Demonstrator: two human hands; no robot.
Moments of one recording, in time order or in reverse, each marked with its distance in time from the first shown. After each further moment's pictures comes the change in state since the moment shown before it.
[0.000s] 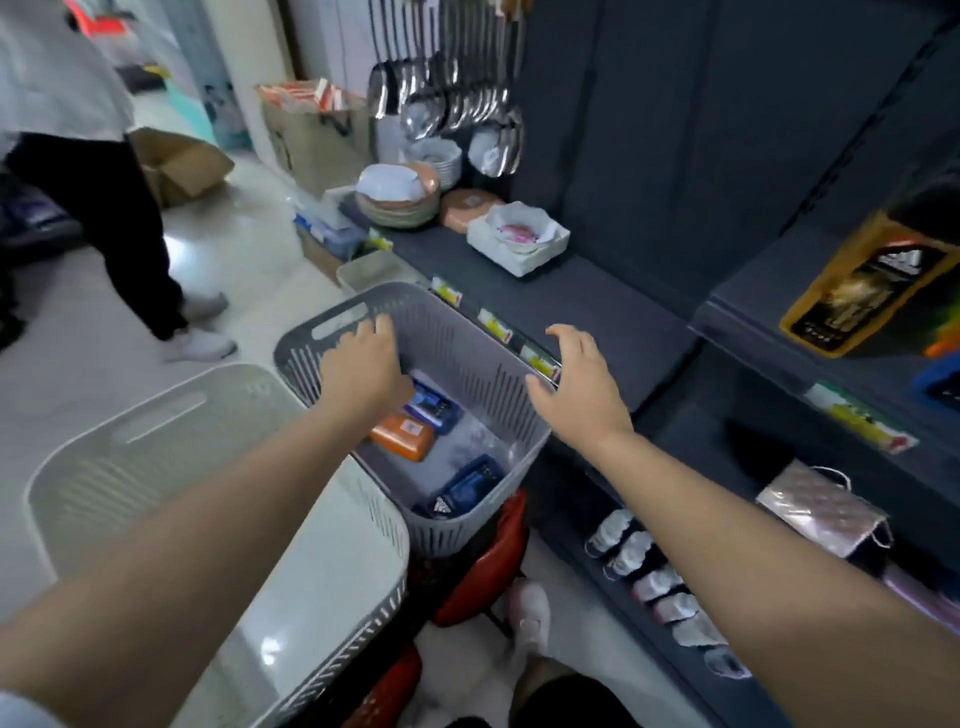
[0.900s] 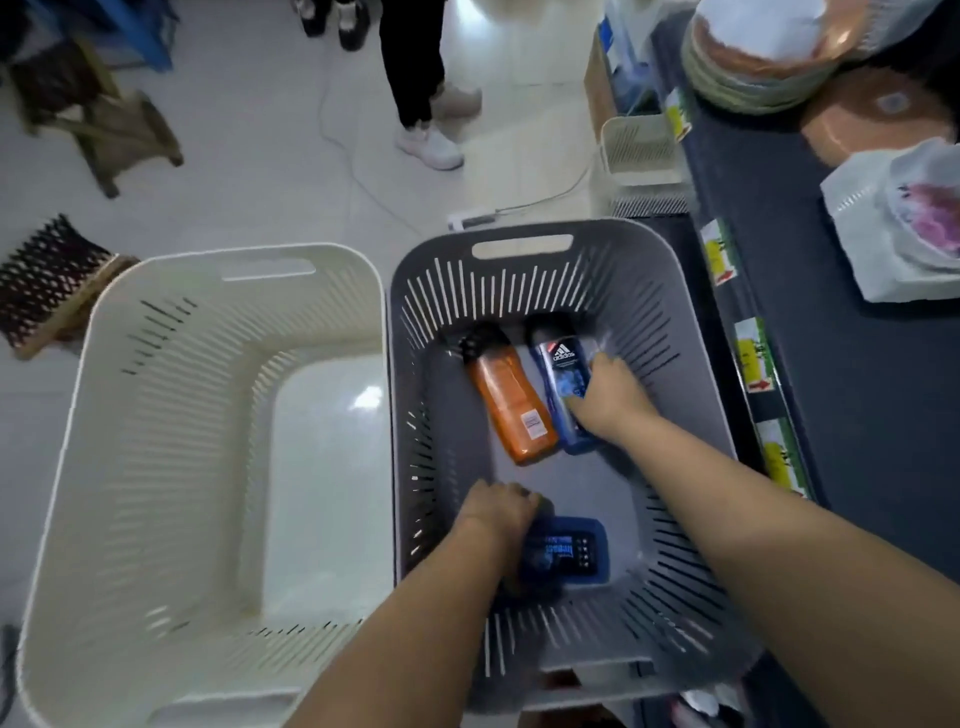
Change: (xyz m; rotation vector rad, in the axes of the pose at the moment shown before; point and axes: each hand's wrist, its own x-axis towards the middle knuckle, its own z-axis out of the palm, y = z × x) left_hand 0.027 0.012 0.206 -0.073 -0.973 -0.118; right_hand 0.192 0.008 0.246 -0.220 -0.846 -0.113
